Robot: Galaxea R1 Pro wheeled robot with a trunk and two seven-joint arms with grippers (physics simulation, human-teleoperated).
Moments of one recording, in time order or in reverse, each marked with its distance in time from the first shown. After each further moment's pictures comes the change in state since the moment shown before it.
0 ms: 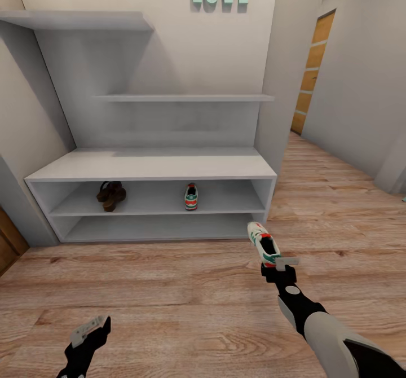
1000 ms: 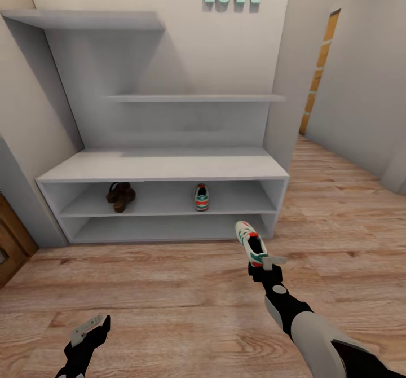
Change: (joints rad) left arm 0.001 0.006 0.000 -0.010 0.007 -0.003 -0.007; right arm 0.000 0.073 -0.002 -0.007 0.000 0.000 0.004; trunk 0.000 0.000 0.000
